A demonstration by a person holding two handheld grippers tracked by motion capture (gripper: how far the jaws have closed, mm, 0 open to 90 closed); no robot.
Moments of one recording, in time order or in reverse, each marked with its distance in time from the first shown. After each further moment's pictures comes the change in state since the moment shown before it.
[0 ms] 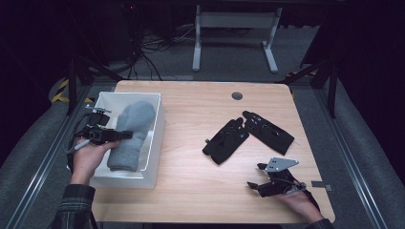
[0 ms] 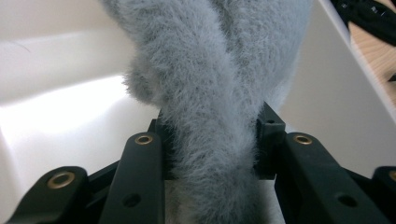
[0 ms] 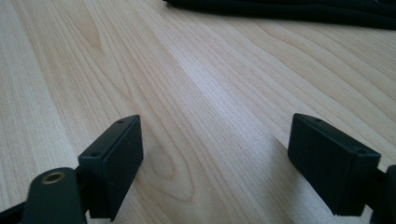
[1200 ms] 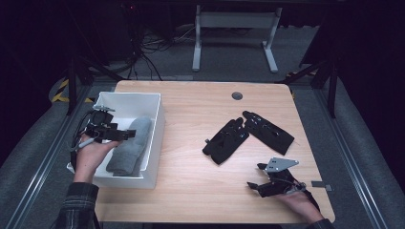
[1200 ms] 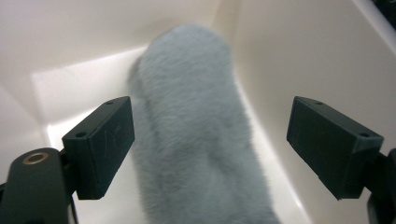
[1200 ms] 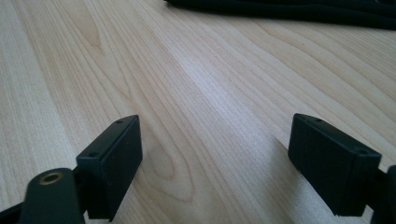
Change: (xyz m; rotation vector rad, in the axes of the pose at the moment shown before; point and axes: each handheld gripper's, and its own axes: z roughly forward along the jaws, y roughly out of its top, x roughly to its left) left arm -0.015 0.012 -0.007 -0.065 0.121 0.085; right arm 0.000 0.000 0.000 0.002 -0.002 -0.004
